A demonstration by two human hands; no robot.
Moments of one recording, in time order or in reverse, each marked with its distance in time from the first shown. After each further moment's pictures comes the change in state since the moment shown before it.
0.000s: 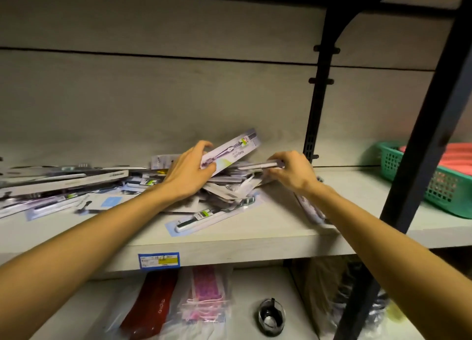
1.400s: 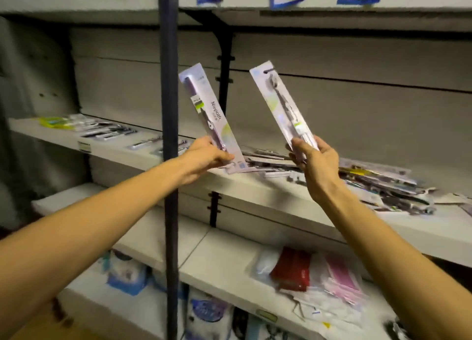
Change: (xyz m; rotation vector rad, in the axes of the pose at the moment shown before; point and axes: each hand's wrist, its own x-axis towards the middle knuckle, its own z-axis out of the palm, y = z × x) left_hand -0.265 -0.131 -0.321 -0.779 0.248 -0.586; right_hand -0.134 -0.412 0.081 1.456 -0.061 0.063
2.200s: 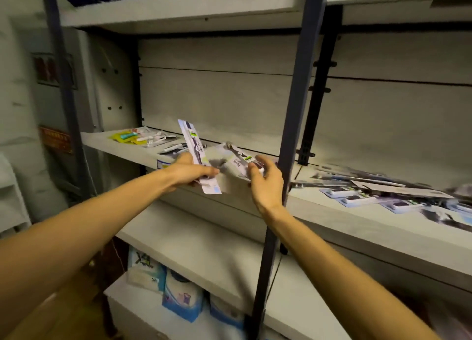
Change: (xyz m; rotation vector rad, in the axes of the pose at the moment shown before) left_hand 0.046 -0.045 -0.335 0.470 0.149 -0.070; right_hand -0.025 0.179 0.352 -0.397 -0.120 -0.063
